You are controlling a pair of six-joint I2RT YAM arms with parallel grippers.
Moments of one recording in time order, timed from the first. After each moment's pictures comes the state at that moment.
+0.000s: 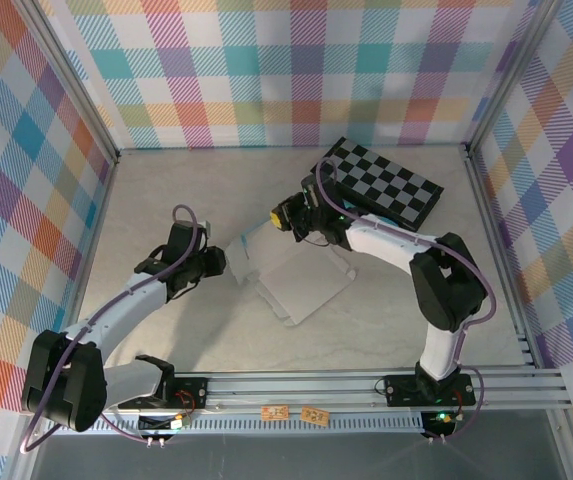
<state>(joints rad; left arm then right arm) -0.32 1.18 0.69 -0.37 0.01 -0.46 0.66 1.83 1.26 0.00 -0.33 1.63</state>
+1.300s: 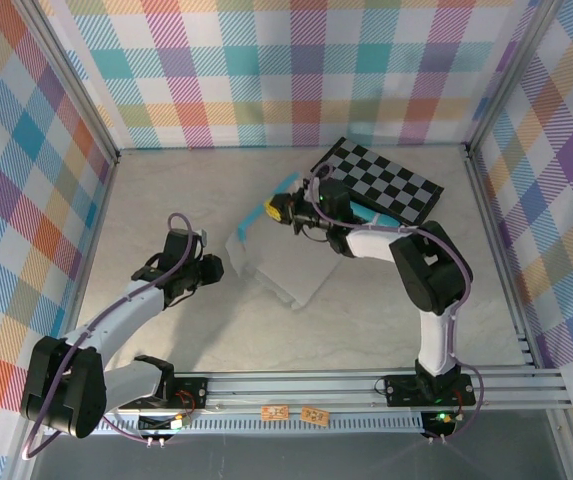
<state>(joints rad) -0.29 1.15 0.64 -0.39 0.04 -0.49 0.58 1.99 1.22 0.70 -0.61 1.60</state>
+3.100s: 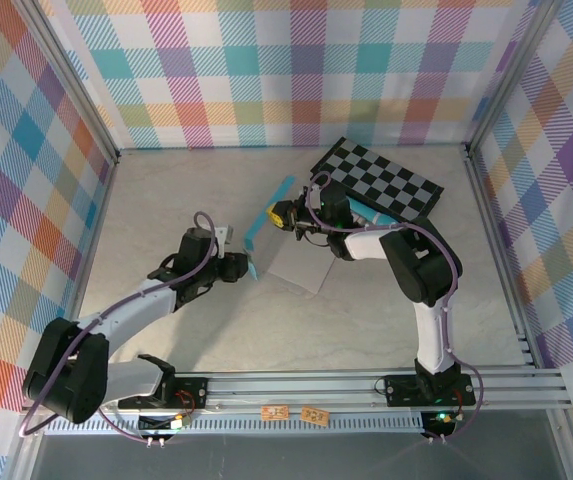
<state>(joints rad) -0.42 1.23 0.59 -0.08 0.16 -0.37 0.55 2.06 1.13 0.76 -0.66 1.60</state>
